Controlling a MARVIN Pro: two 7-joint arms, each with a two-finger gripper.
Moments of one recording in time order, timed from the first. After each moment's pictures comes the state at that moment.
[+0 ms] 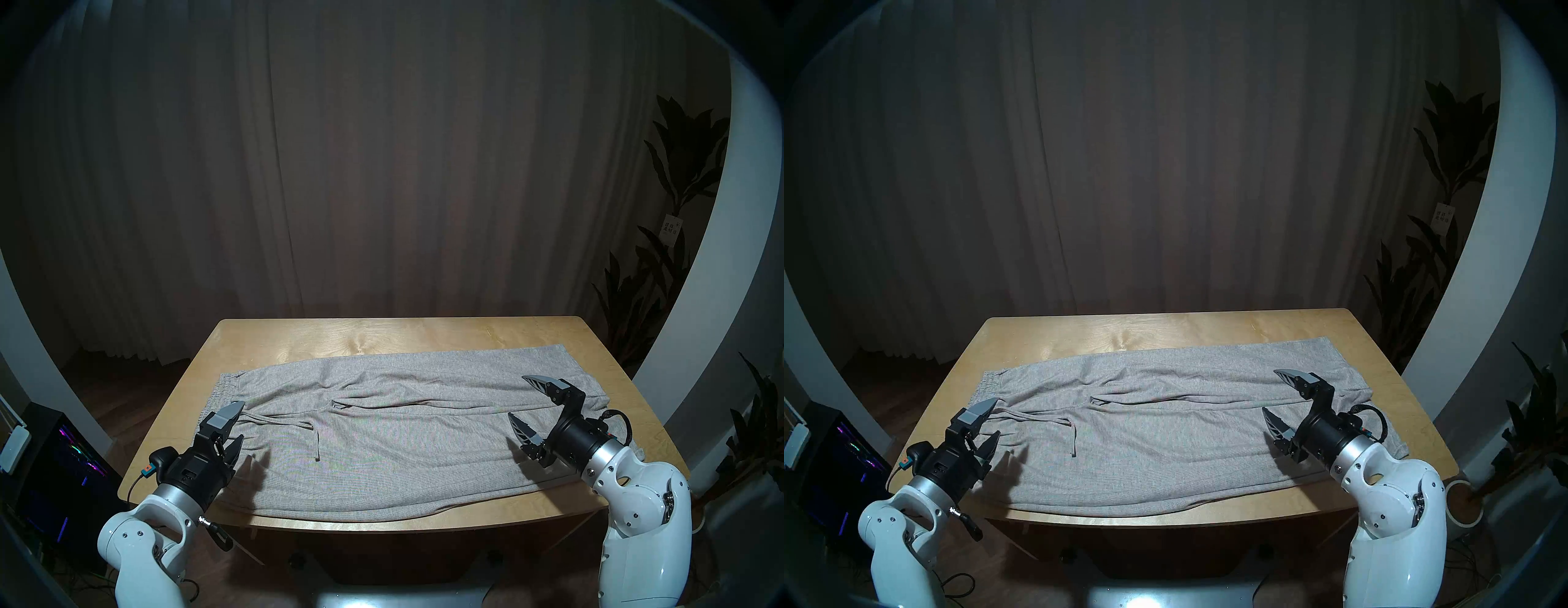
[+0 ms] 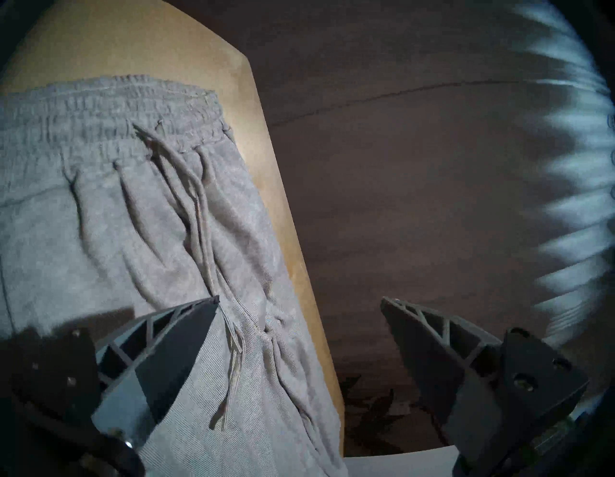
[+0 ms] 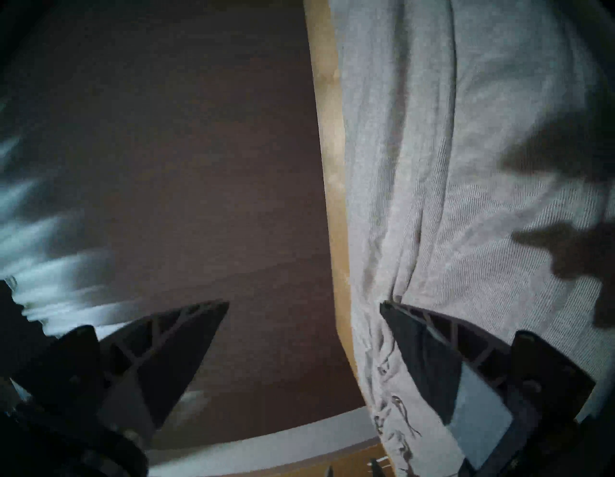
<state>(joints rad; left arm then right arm) 2.08 -1.77 -2.16 -2.04 -1.36 0.80 -0.09 -1.94 -1.66 2.05 -2.01 2.15 0.77 -0.58</state>
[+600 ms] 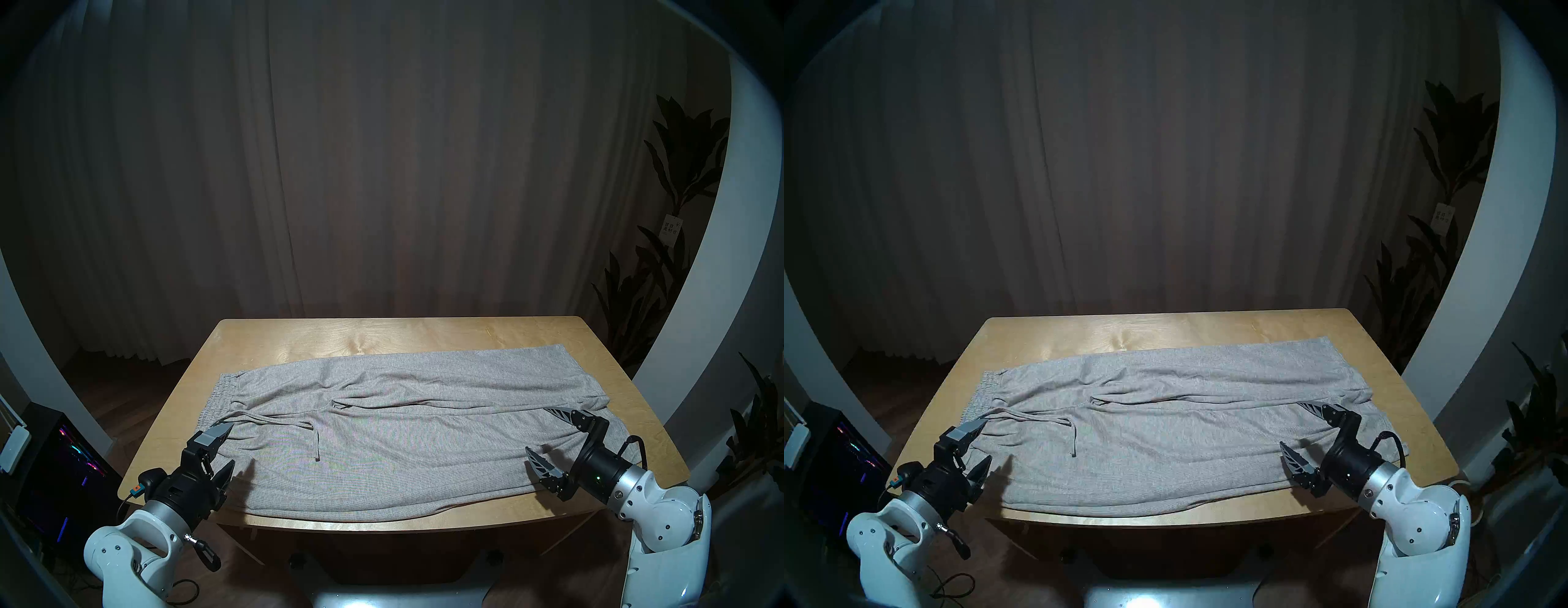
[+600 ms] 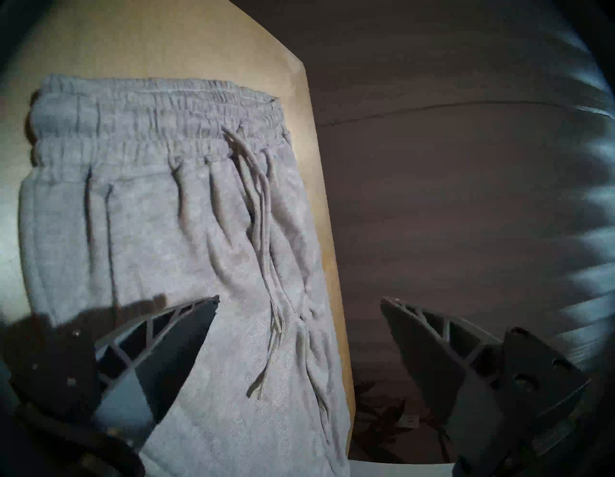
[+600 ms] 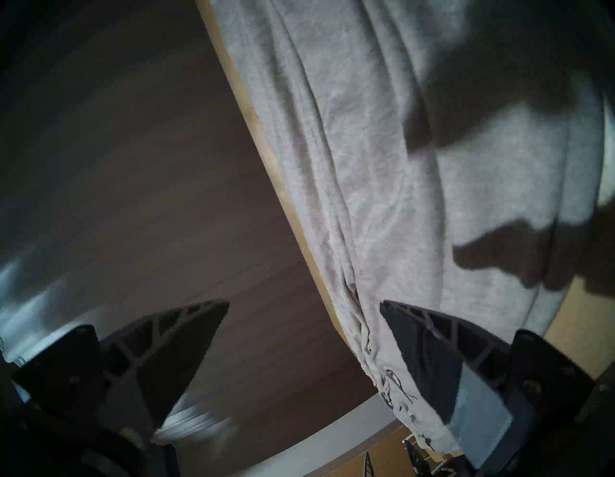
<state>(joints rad) 2.13 -1.84 -2.22 -2.14 -1.49 0.85 0.16 -2.03 -1.60 2.14 -1.99 2.45 0.74 -0.82</state>
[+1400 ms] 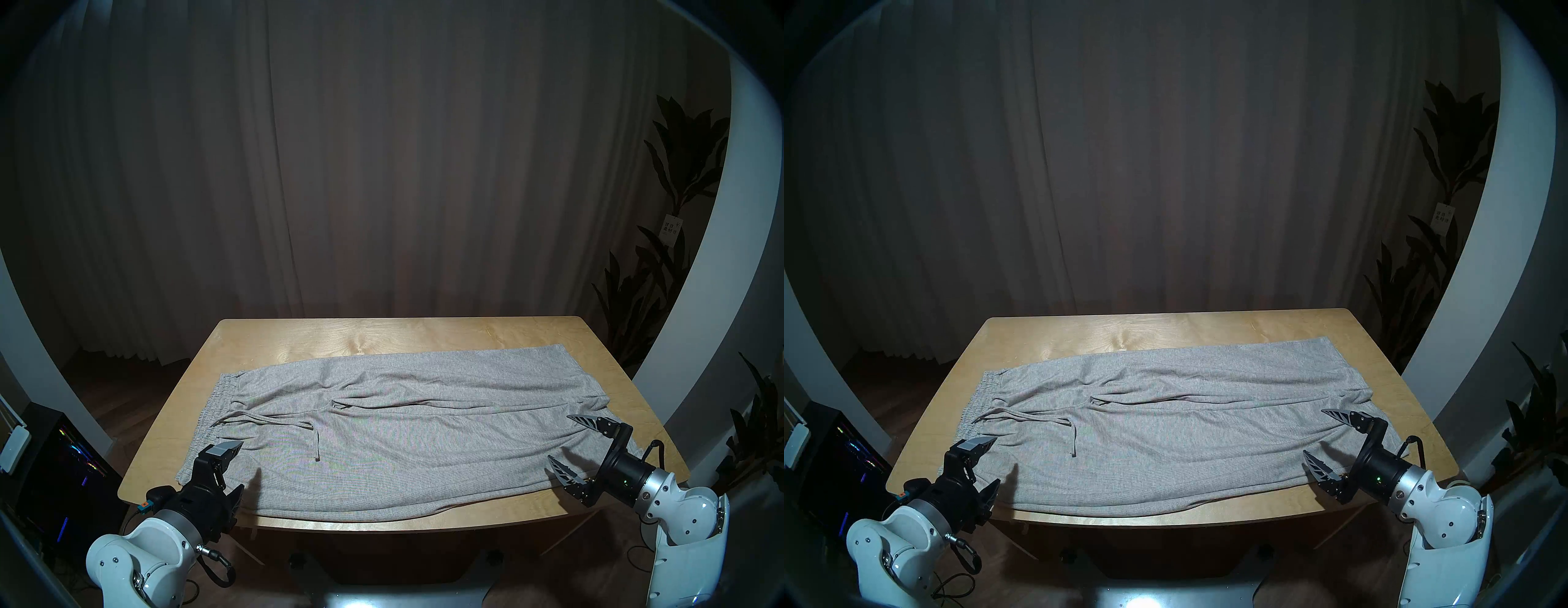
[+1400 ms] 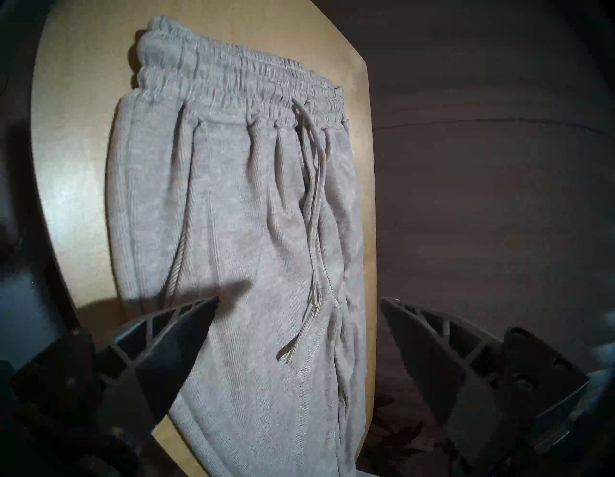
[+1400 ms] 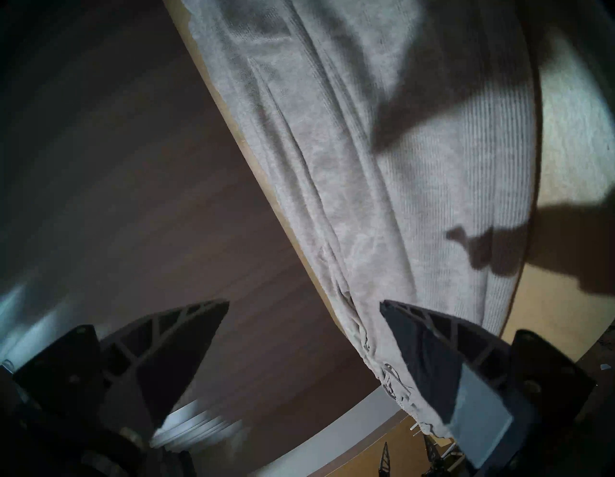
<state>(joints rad) 2.24 -1.90 -2.12 -2.29 -1.60 0.75 0.47 -2.02 -1.51 2.22 -1.93 2.66 0.72 -0.95</state>
